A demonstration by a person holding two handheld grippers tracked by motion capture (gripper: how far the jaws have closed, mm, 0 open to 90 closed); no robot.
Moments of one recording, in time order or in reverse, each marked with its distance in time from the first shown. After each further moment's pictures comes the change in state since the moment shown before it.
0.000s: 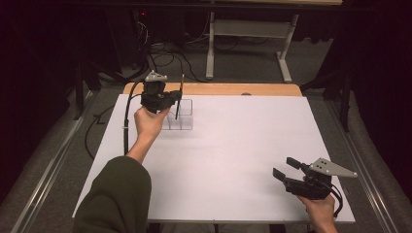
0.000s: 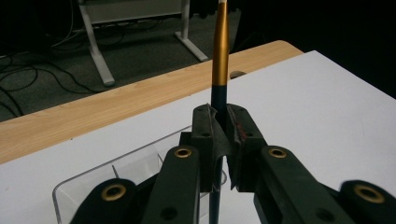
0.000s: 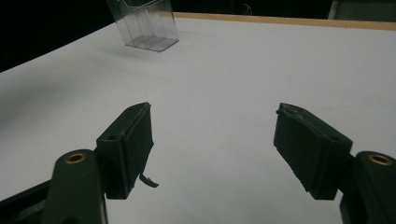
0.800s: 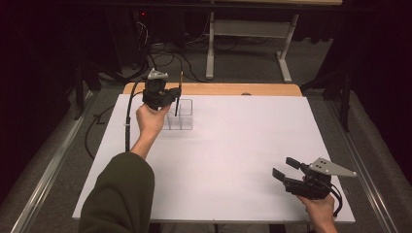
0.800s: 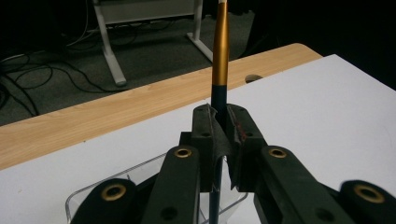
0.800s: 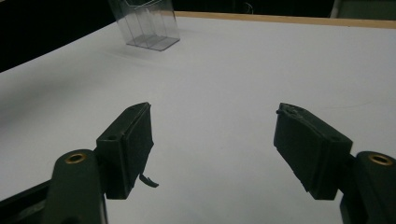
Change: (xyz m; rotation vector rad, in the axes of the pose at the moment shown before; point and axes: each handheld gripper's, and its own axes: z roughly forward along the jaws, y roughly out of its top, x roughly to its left) left arm 0.008 0.002 0.014 -0.006 0.048 -0.013; right arm 0.000 0.000 0.001 0.006 0.007 0.003
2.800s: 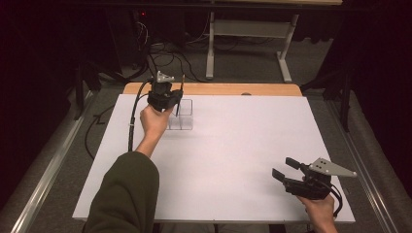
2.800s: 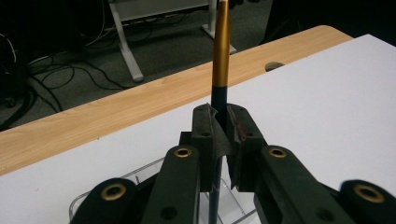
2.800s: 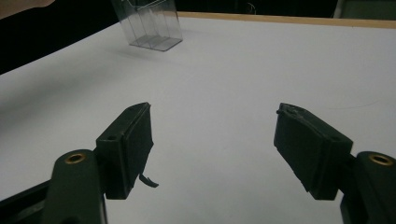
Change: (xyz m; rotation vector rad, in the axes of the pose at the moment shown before) left arm -0.004 -0.007 0.019 0.031 0.072 0.056; right arm 0.001 0.000 0.000 -0.001 0.010 0.000
